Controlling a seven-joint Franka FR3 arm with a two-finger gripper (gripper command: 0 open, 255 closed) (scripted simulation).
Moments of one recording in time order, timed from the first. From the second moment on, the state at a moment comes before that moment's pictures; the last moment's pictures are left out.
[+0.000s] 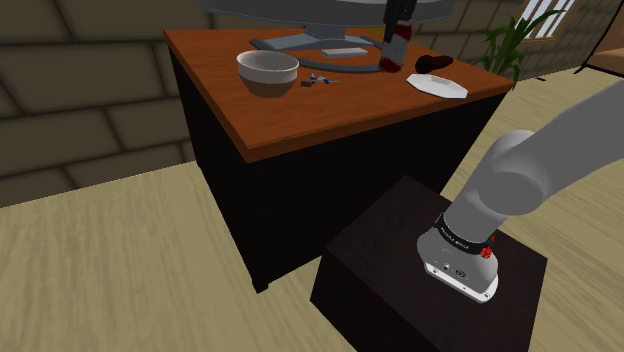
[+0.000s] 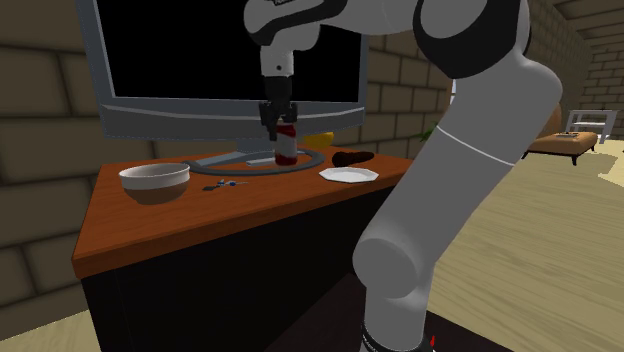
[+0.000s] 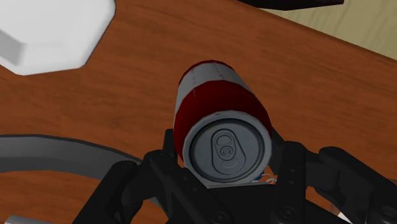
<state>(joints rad) 0.10 -0.44 -0.23 -1.98 -0.13 1.56 -0.25</state>
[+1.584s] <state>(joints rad) -0.02 -0.44 -0.56 -1.88 -0.26 1.53 -0.69</state>
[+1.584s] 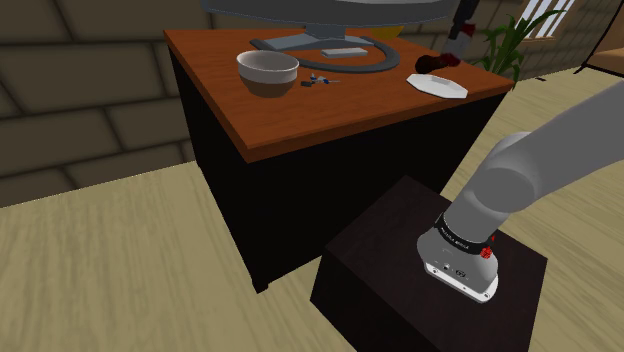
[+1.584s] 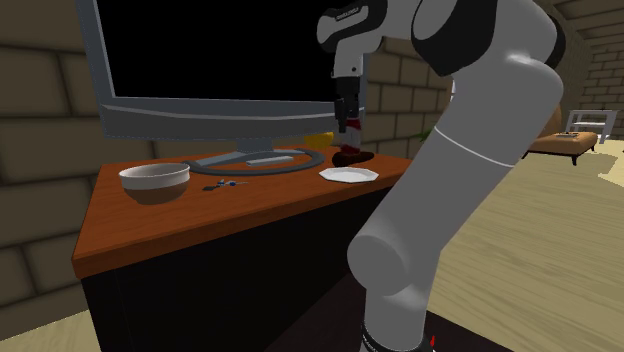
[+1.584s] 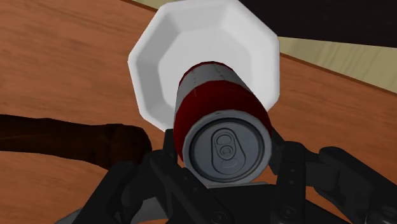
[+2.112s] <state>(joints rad) -0.03 -0.47 -0.57 -2.01 -0.27 1.63 -0.67</state>
